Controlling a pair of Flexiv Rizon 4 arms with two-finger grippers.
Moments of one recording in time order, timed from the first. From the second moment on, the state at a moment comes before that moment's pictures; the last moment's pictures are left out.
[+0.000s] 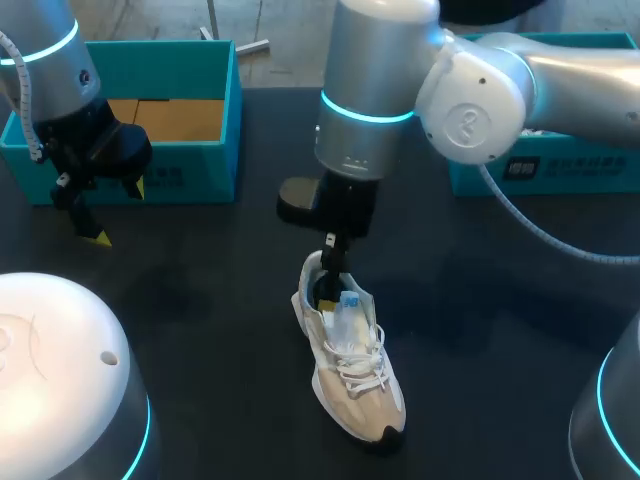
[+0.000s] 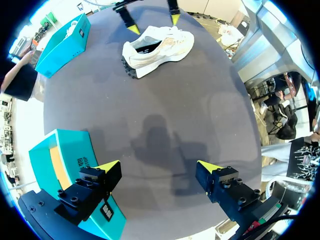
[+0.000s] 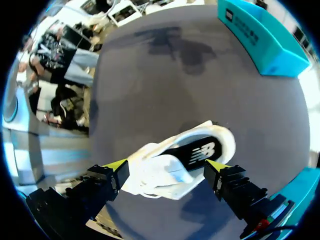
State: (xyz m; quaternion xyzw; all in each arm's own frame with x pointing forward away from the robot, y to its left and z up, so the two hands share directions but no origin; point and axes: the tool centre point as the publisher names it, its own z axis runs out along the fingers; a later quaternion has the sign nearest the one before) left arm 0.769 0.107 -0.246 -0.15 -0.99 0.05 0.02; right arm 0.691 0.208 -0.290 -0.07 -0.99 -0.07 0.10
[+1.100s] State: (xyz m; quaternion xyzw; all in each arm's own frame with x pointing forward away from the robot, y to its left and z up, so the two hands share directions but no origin) left arm 0.769 0.107 -0.246 -0.15 -0.99 0.05 0.02; right arm 0.765 0.218 -0.329 0.07 -1.00 0.02 0.01
